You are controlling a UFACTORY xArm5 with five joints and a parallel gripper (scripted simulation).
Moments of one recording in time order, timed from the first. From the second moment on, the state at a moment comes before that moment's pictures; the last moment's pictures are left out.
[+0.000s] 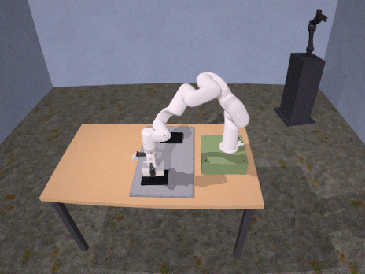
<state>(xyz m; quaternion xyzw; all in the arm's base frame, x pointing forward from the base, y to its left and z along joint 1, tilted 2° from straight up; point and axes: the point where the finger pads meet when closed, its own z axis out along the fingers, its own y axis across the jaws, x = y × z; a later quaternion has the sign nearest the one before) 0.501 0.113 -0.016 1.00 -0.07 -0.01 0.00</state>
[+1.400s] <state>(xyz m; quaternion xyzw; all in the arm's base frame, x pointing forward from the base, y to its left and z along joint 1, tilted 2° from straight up) 0.501 0.112 -0.054 1.00 -0.07 -0.01 0.00</state>
